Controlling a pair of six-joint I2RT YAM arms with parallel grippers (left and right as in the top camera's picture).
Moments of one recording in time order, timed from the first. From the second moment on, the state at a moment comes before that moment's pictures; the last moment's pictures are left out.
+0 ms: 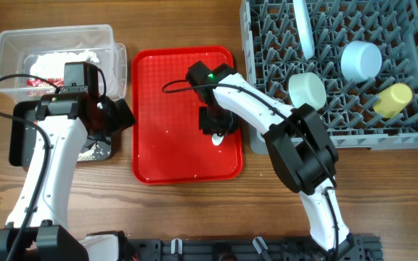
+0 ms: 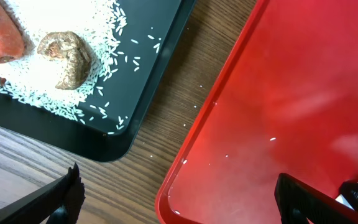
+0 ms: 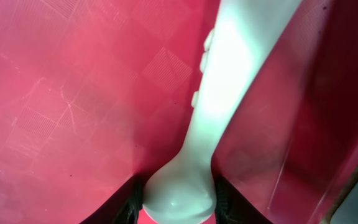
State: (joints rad) left arm 0.04 1.45 1.14 -1.04 -0.01 -0.47; right arm 0.65 2.26 1.72 -1.13 -0.08 0.63
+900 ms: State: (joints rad) left arm 0.04 1.45 1.14 -1.04 -0.01 -0.47; right arm 0.65 2.23 1.70 -1.14 -0.08 0.56
